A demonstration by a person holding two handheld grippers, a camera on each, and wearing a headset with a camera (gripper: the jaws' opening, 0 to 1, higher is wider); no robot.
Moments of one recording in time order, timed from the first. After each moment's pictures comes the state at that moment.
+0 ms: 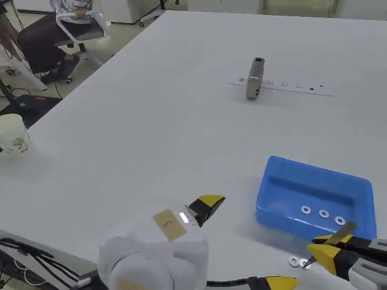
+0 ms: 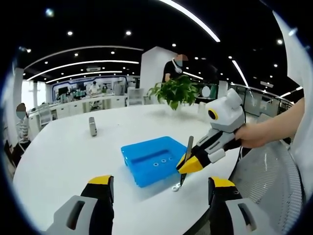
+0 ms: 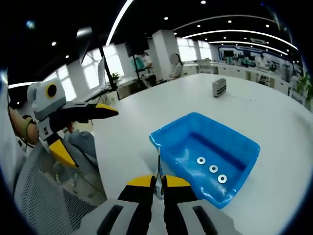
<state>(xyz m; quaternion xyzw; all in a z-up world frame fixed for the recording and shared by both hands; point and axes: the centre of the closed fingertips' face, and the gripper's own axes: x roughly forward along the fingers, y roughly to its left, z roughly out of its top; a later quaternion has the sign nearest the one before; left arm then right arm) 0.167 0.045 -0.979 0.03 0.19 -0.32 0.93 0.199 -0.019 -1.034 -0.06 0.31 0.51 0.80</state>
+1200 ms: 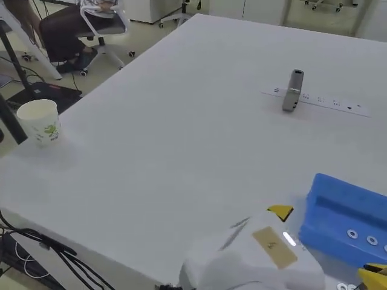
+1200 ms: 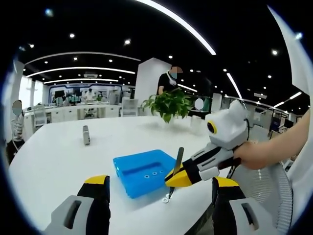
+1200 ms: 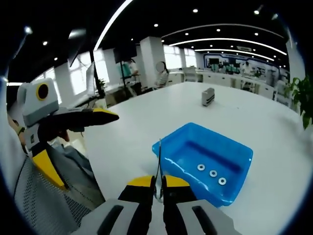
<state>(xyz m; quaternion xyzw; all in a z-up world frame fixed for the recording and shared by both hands) 0.163 0.033 -0.960 0.00 0.14 -0.35 0.93 0.196 -0.005 -1.013 -0.05 0.28 0.45 0.85</state>
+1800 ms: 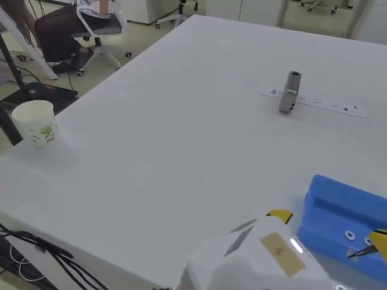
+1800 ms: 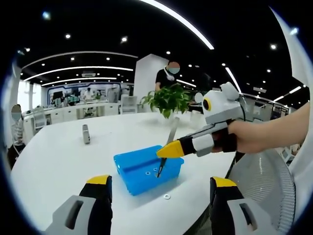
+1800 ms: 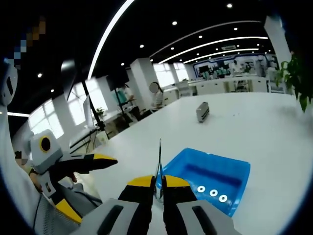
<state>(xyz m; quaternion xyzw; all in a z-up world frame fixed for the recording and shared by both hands) 0.161 0.033 -0.965 0.02 0.15 -0.35 0.92 0.220 0.003 -0.969 0.06 0.23 0.44 0.87</state>
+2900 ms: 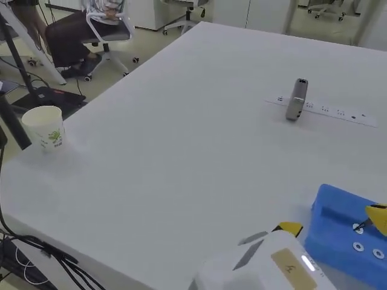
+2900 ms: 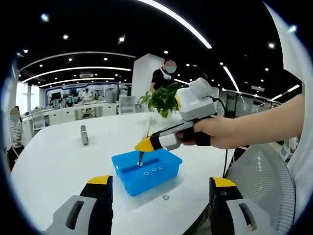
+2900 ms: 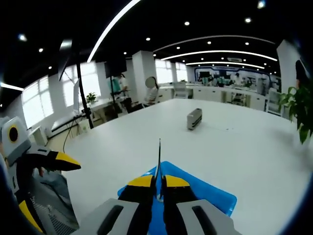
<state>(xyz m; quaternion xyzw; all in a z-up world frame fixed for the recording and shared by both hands) 0.160 0.030 -0.963 0.02 0.15 -0.36 0.92 0.282 0.011 -0.984 -0.04 0.22 0.41 0.88</state>
